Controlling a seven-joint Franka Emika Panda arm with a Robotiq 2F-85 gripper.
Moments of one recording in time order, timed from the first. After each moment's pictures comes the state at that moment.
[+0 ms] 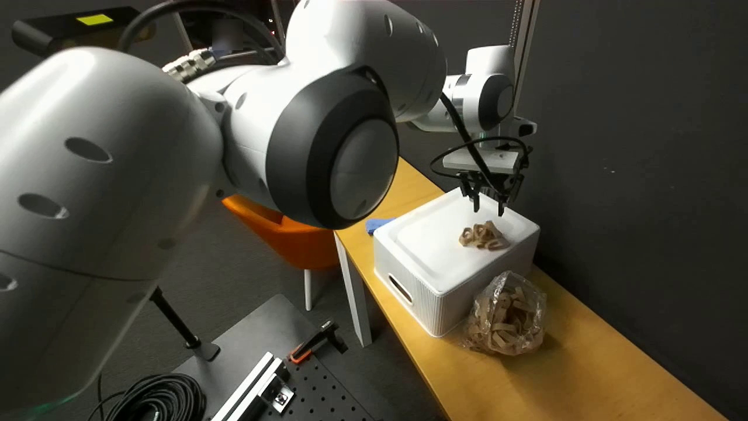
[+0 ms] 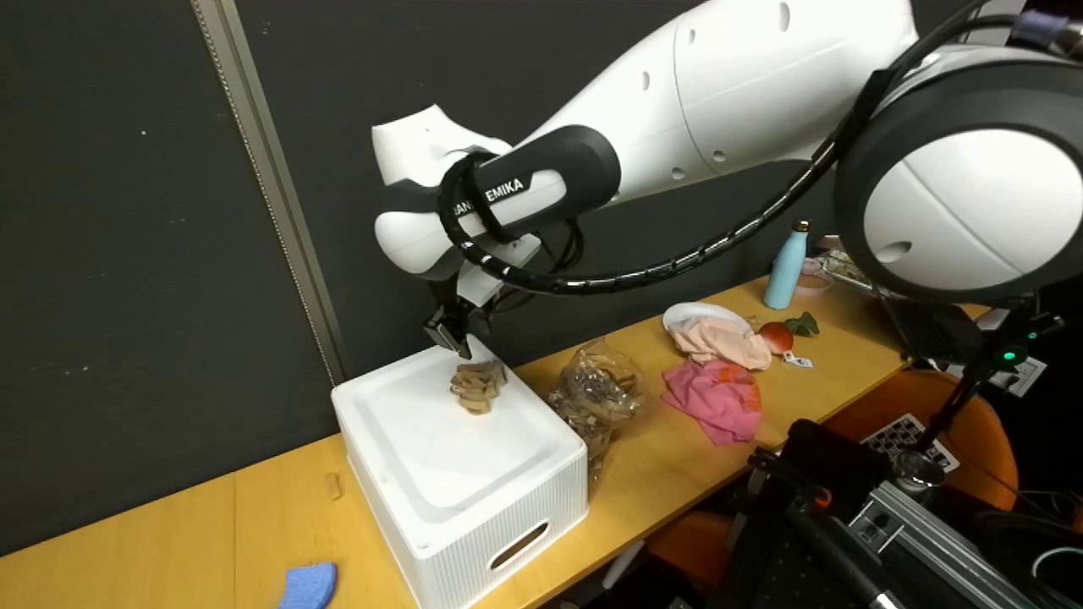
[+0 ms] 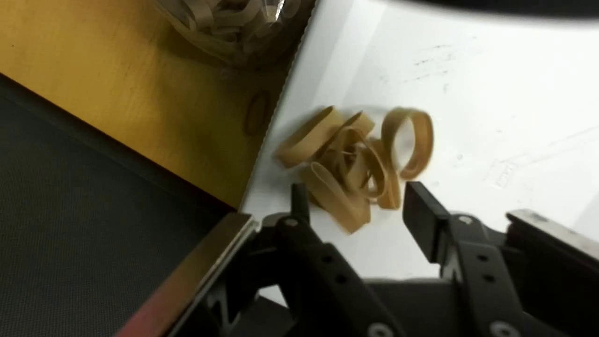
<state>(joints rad) 0.13 0.99 -0.03 -1.02 -0.17 1.99 -0.02</state>
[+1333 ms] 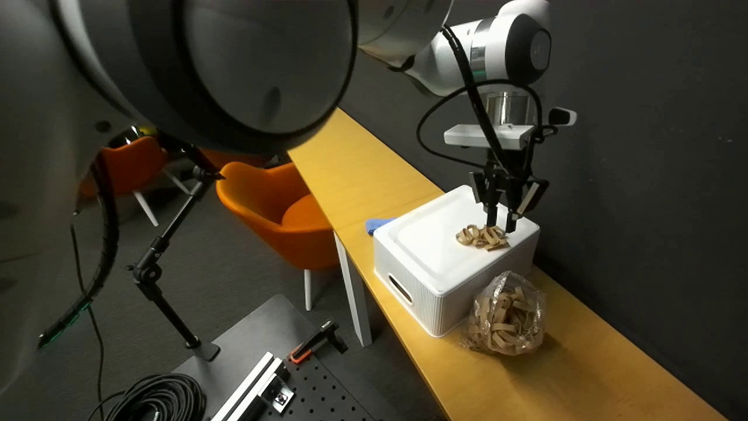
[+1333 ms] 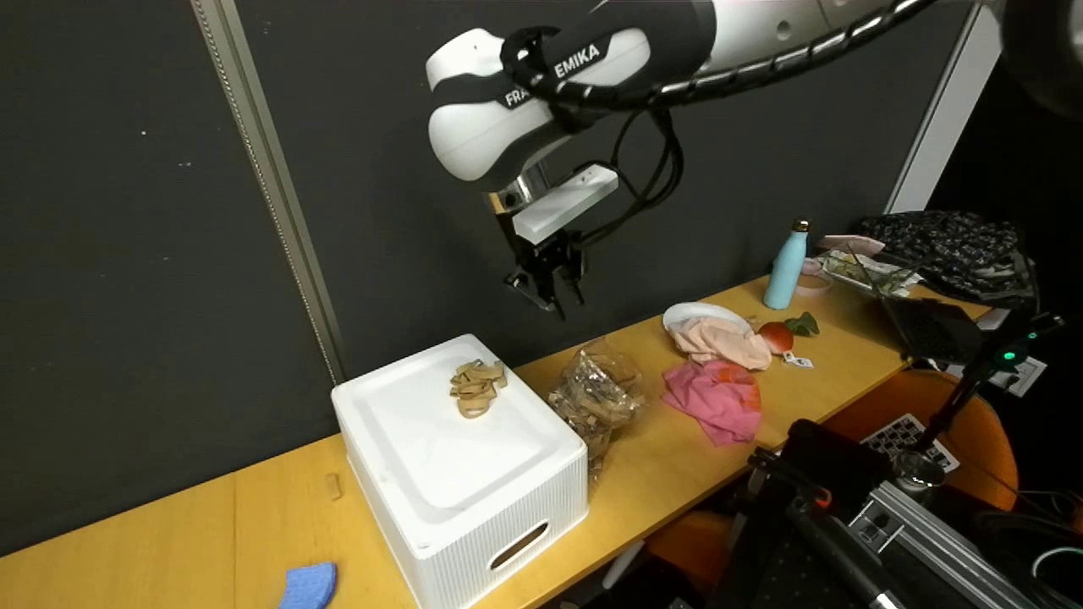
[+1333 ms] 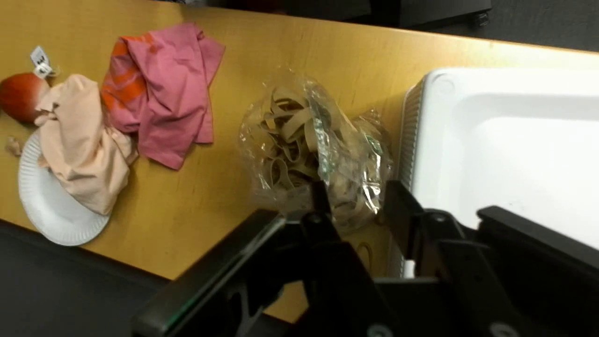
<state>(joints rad) 0.10 0.69 -0.08 -1.33 -0.19 1.71 0.21</state>
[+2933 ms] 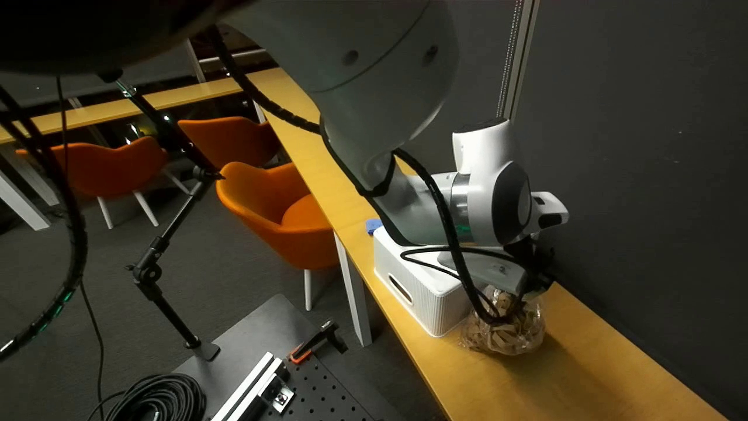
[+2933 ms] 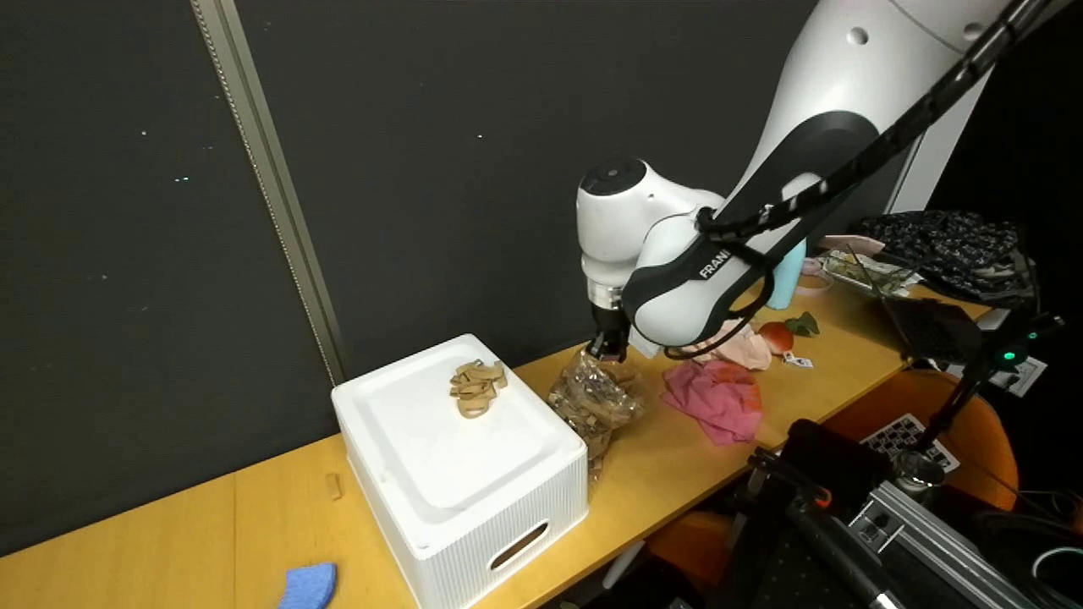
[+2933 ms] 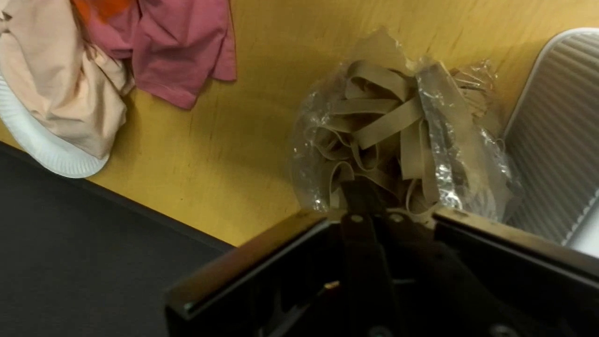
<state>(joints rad) 0.06 0.50 -0.19 -2.07 -0.51 2.66 0.35</state>
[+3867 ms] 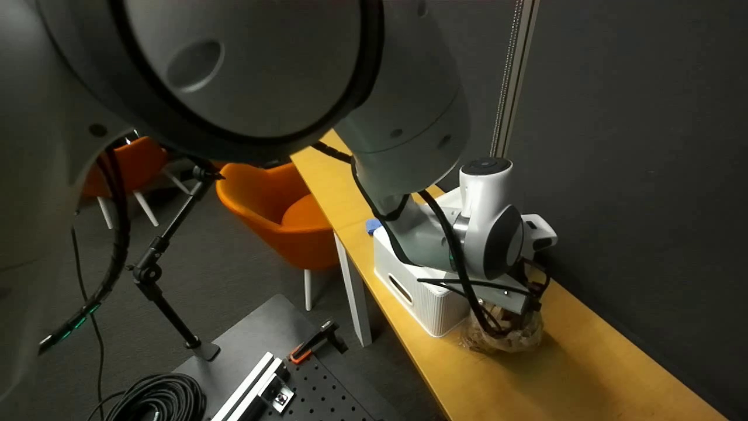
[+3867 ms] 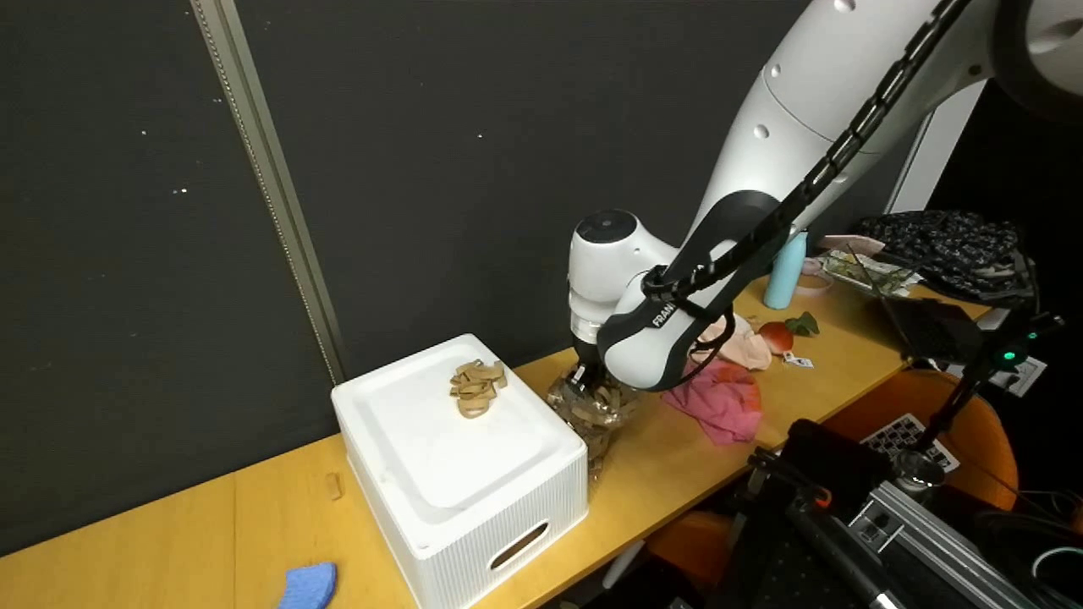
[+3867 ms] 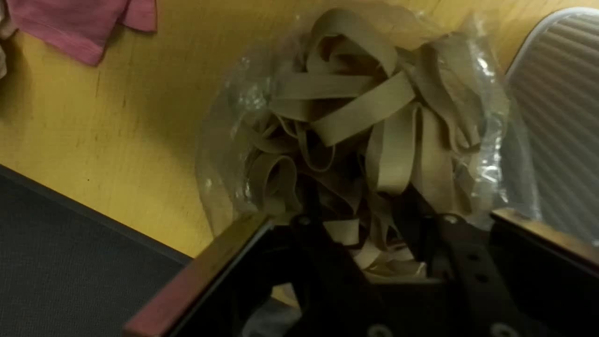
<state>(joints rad) 0.06 0.70 -0.18 -1.97 -0.34 2.83 0.13</state>
